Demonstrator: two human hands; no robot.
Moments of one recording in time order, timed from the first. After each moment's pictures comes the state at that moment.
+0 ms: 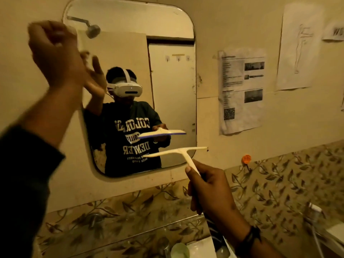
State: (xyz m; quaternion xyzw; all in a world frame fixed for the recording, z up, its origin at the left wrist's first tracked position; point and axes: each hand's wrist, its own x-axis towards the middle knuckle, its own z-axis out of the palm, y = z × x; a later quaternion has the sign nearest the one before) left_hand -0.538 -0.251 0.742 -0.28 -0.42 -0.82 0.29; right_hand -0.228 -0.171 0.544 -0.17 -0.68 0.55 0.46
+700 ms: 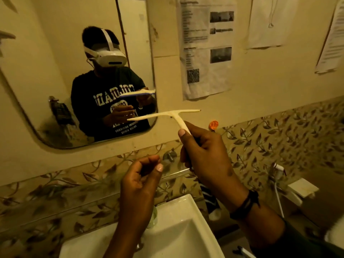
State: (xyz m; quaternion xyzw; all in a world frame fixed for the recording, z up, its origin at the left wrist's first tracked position) left_hand -0.243 -0.213 0.480 -0.37 -0.60 -0.71 -0.08; right_hand -0.140 -0.113 0.534 -0.16 -0.71 0.48 0.48
